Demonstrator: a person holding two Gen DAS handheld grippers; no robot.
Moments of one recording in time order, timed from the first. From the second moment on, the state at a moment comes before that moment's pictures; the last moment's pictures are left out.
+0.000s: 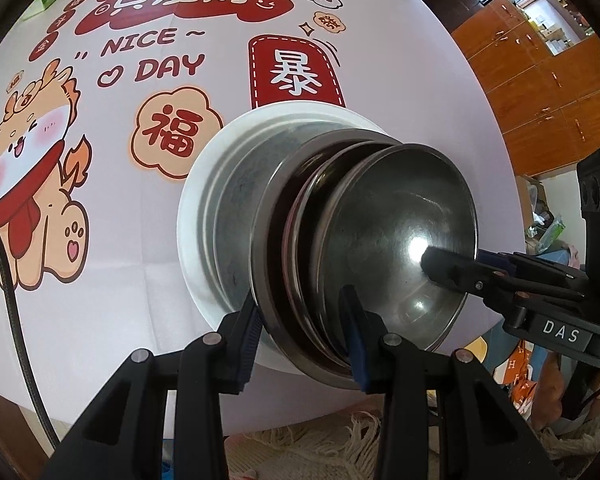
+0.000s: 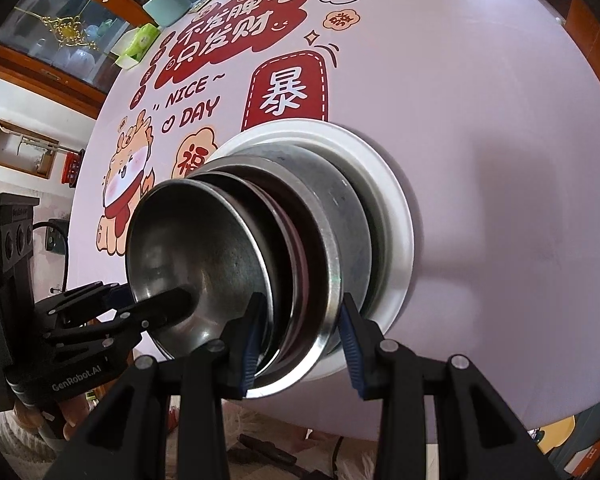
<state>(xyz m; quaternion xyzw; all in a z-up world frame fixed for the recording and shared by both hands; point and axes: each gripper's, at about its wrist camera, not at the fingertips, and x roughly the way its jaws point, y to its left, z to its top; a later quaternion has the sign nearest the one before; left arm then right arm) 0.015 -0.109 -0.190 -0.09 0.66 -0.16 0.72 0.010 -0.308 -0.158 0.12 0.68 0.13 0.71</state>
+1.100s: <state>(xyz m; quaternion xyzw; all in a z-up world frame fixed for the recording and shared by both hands) 0.027 -0.110 -0.194 -0.08 0.66 -0.16 0.73 0.017 -0.306 -0.163 0.10 0.67 0.11 0.72</state>
